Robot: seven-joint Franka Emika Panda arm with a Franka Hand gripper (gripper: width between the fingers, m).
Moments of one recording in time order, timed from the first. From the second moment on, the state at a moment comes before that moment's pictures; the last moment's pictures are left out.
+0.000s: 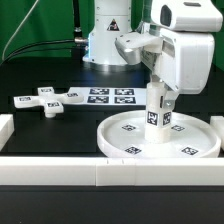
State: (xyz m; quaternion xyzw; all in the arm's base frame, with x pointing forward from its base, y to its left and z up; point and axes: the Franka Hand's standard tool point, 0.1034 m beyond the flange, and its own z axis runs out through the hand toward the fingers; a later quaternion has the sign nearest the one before) arm 0.555 0.042 0.067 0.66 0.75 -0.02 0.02
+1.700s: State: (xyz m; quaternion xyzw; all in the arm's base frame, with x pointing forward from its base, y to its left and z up) arm 0.554 0.042 0.068 1.00 0.08 0.00 0.00
